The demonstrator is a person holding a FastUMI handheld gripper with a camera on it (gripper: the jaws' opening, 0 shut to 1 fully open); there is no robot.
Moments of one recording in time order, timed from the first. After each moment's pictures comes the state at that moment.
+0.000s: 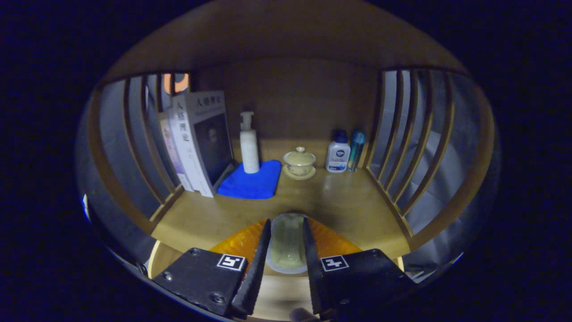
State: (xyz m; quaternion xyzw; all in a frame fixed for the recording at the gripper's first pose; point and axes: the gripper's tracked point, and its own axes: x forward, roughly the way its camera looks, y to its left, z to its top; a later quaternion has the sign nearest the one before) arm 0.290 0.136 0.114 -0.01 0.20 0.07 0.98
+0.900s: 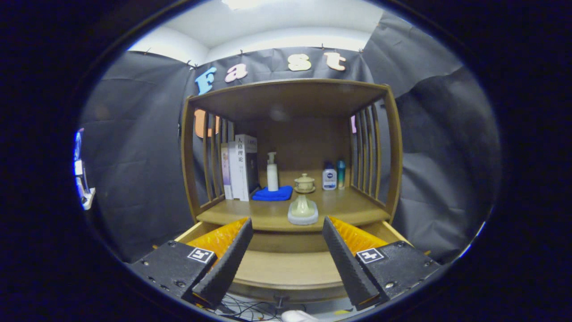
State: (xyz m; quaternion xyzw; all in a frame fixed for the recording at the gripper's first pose) arm 0.088 0.123 0.062 0.03 0.00 0.08 1.00
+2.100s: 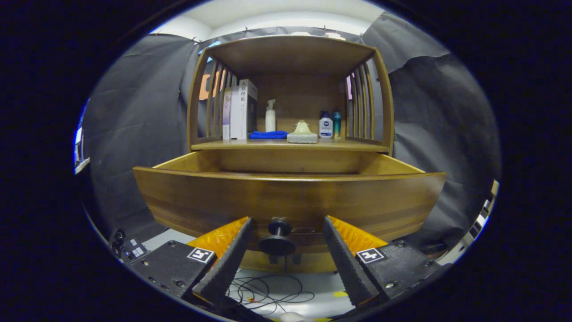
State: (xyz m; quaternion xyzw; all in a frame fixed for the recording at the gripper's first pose) arm 0.071 0.128 -0.106 -0.01 0.10 0.06 0.99
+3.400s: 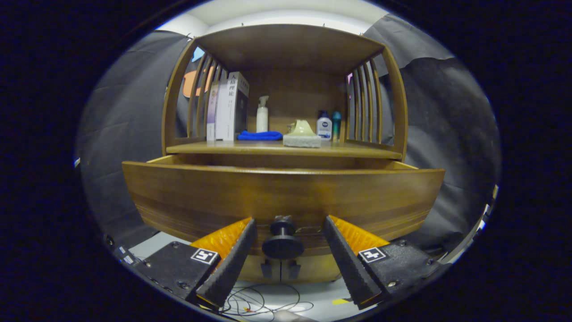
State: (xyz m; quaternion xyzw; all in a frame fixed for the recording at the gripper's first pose) arm 0.144 0.140 -0.092 -0.01 0.09 0.02 1.00
